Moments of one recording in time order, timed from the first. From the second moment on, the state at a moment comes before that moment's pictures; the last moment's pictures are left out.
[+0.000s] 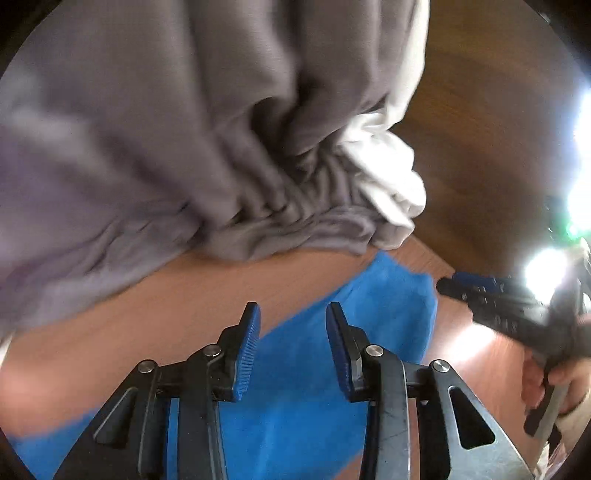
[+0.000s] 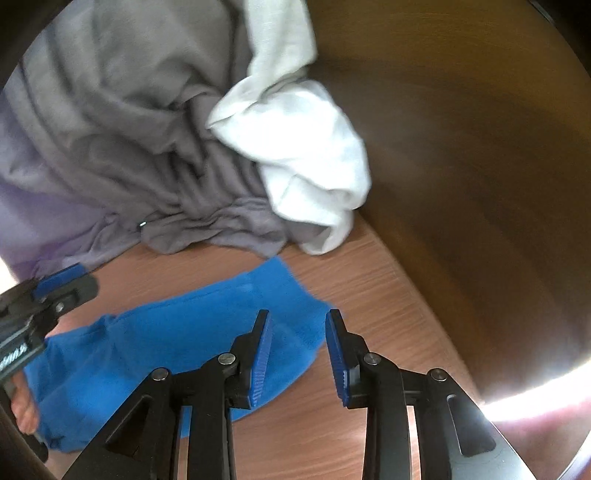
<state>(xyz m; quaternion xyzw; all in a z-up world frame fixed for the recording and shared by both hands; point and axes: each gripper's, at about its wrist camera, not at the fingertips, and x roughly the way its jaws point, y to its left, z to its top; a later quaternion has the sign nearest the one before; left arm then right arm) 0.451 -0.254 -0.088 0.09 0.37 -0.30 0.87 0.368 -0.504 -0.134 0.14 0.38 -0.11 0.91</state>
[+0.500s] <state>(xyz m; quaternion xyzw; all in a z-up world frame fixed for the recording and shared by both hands) 0.327 -0.119 -0.088 0.07 0.35 -0.17 0.92 0.338 -0.383 -0.105 0.08 0.34 0.01 0.94</state>
